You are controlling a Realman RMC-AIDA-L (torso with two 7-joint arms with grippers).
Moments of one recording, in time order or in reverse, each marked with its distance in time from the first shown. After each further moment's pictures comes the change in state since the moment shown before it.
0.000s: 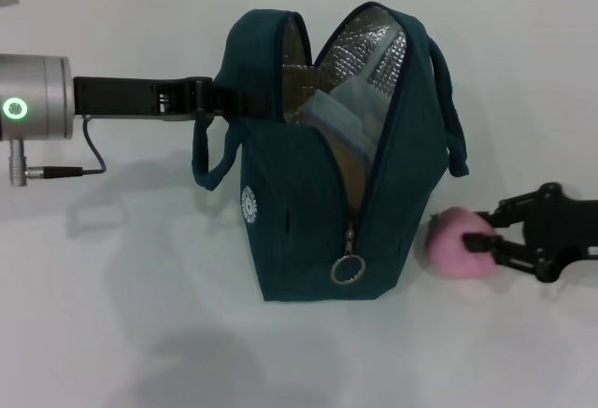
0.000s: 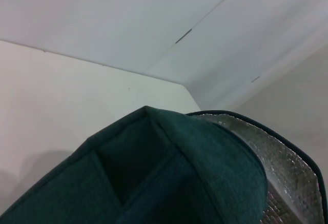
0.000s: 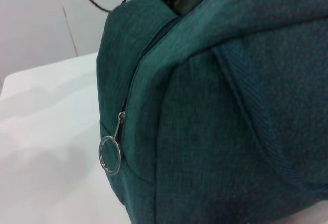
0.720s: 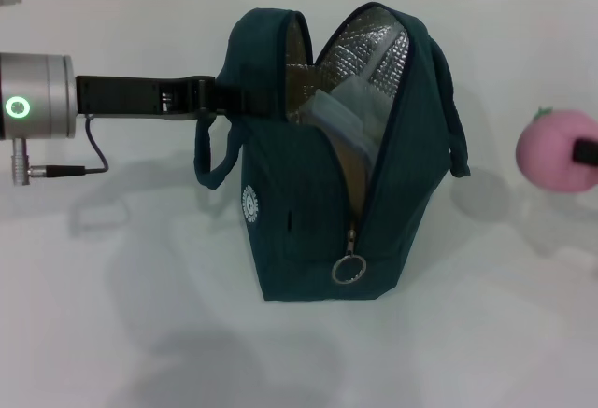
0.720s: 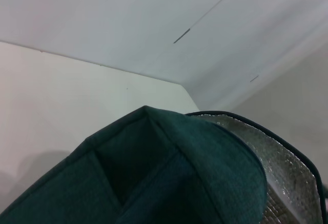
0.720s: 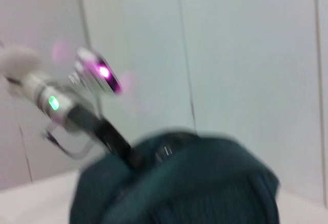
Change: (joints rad) left arm -0.003 -0.003 0.000 0.000 0.000 0.000 0.000; right arm -0.071 -0.008 0.409 -0.084 0.100 -0.292 -0.017
